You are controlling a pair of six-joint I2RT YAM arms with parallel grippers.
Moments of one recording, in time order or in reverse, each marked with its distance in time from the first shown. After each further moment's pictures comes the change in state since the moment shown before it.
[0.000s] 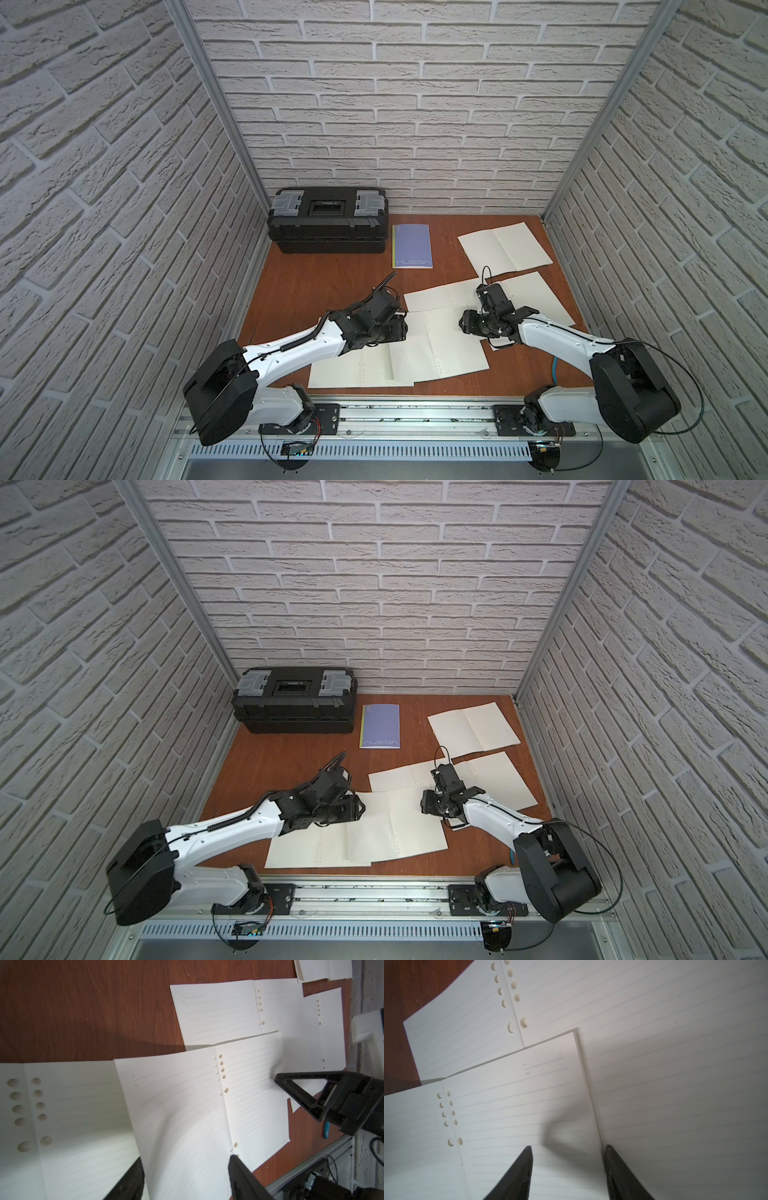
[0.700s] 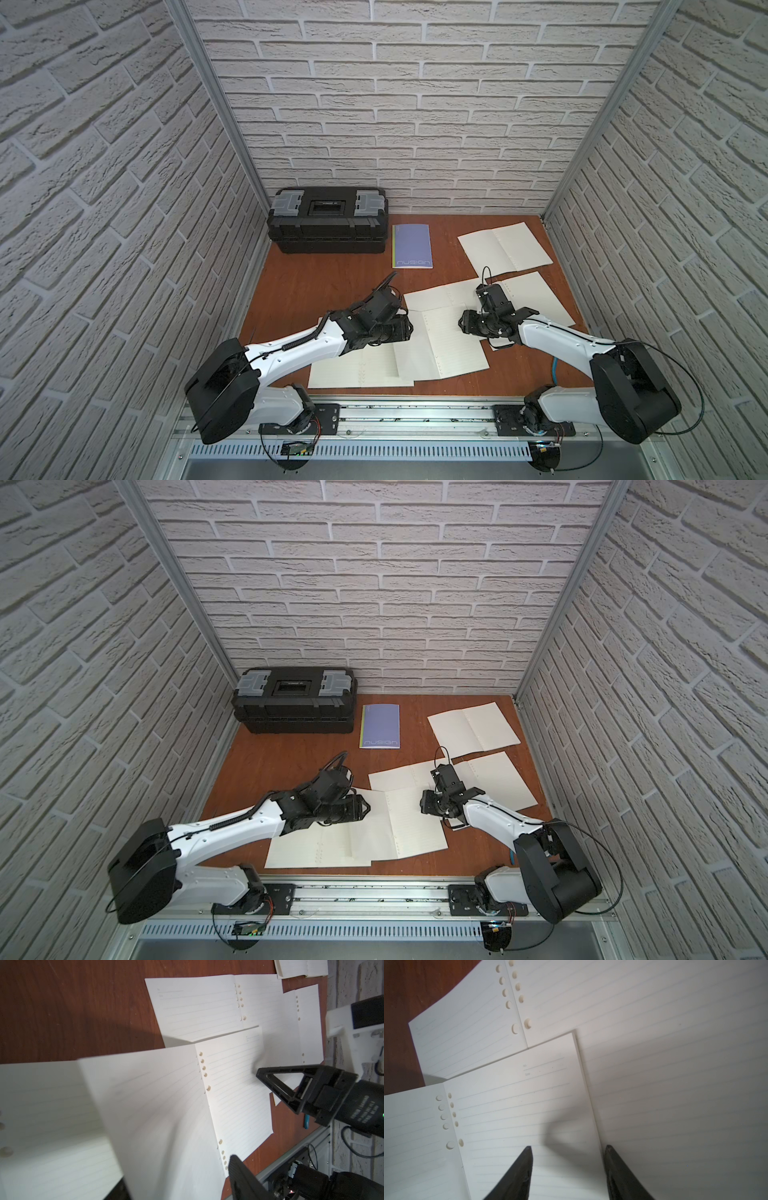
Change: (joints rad) left arm 0.000 0.007 -0.003 0.069 0.060 -0.002; right arm 0.003 -0.004 -0.009 0.019 -0.003 0.002
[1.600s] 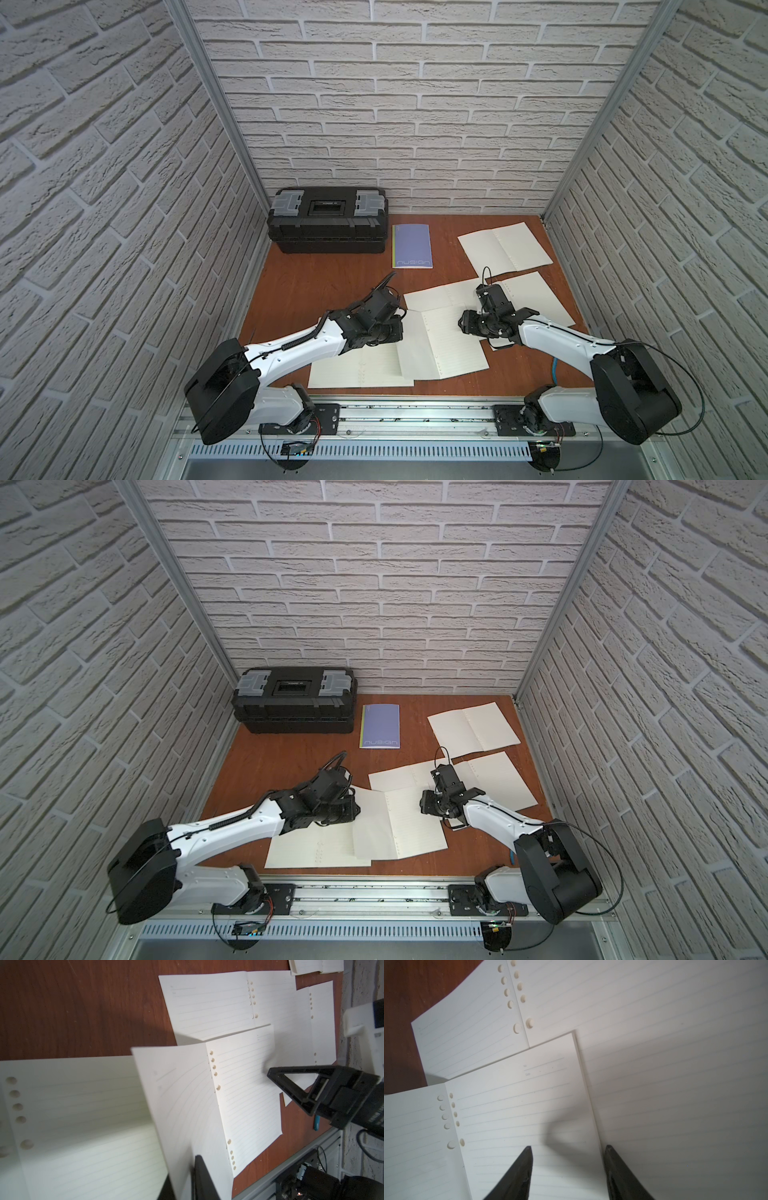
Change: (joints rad) left arm 0.031 -0.001 0.000 -0.046 -0.009 0.021; right arm 0.001 -0.004 -0.003 0.001 -0.004 0.002
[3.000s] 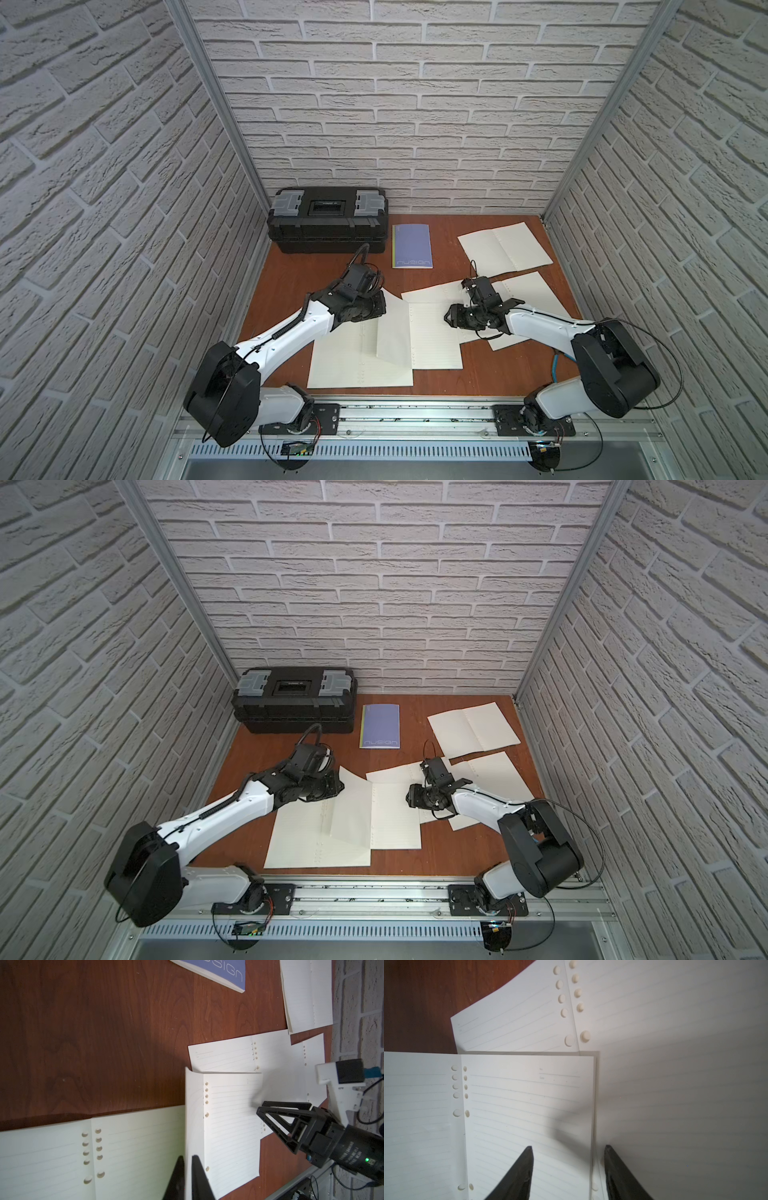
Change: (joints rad) left arm 0.262 0.008 0.105 -0.089 0.107 0.158; right arm 0.048 0.144 0.104 0.062 -0.101 -0.007
